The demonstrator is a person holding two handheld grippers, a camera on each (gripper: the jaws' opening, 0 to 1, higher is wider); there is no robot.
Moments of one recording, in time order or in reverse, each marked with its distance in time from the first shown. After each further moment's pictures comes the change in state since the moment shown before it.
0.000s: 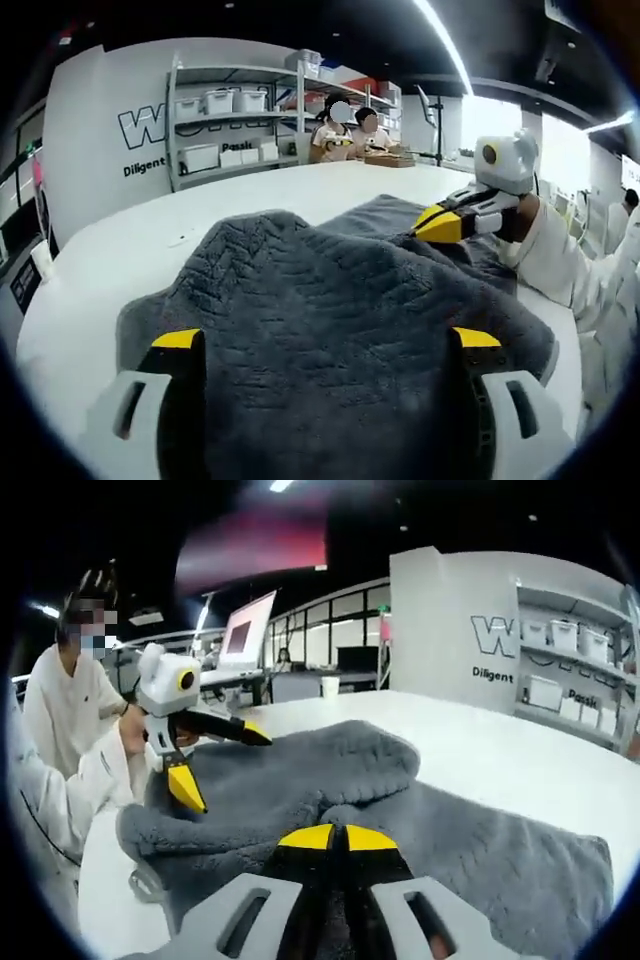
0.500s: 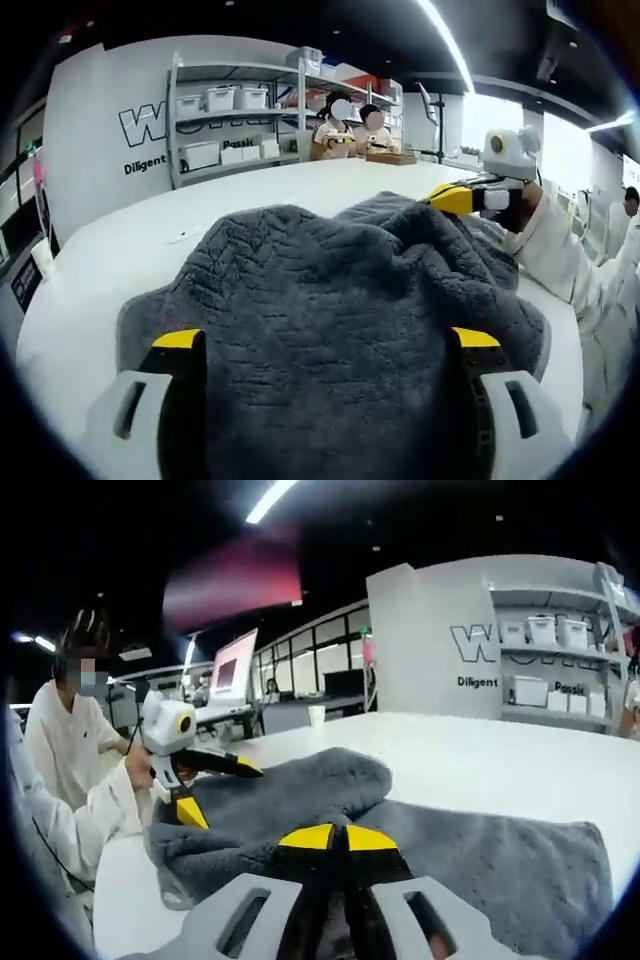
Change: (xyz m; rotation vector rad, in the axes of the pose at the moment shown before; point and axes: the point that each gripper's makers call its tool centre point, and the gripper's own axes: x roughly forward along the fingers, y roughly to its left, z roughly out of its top) left arm 0.001 0.002 -0.002 0.000 0.013 0.005; right arm -0.026 -0.018 0.017 0.063 -0.101 -0.037
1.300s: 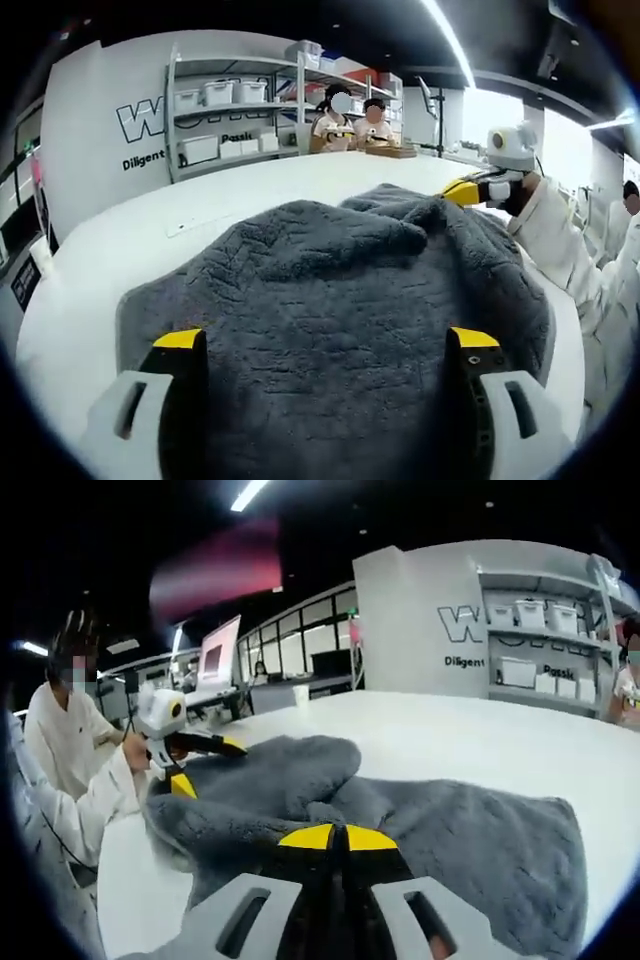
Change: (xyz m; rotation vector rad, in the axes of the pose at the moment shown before) left arm 0.002 0.000 -0.007 0.004 0.032 -0.004; right arm -0.033 -0.025 -0.032 0.031 0.143 -0.042
